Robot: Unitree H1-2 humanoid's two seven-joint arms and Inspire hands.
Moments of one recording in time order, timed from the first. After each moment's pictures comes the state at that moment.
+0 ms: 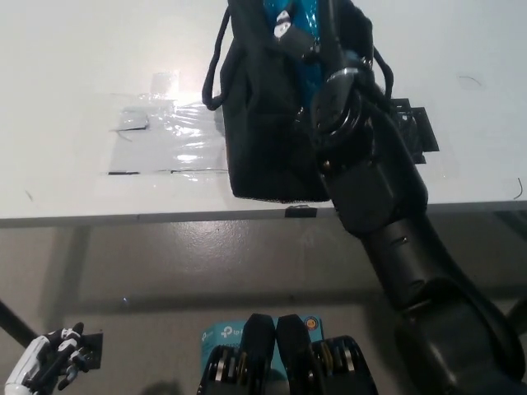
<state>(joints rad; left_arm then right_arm) -0.08 0.34 0.17 0.53 -0.22 -0.09 -0.29 -1.08 0.11 0.08 0.65 -0.75 0.48 -0.15</state>
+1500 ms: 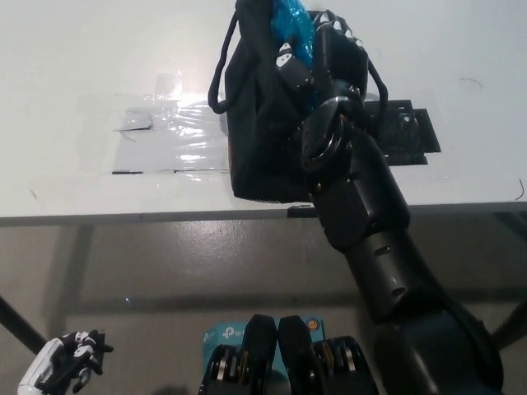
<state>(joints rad) -0.08 0.33 0.13 0.54 -0.22 -0.09 -0.30 -1.07 0.17 -0.07 0.75 -1.03 0.44 -0.07</state>
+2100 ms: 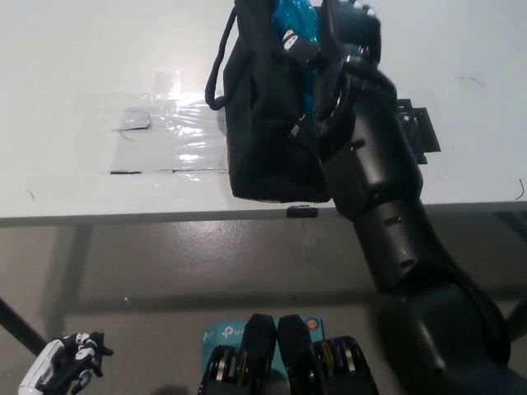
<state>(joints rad) -0.08 0.33 0.13 0.54 -0.22 -0.09 -0.30 -1.18 0.15 -0.12 0.72 -1.27 0.46 0.17</state>
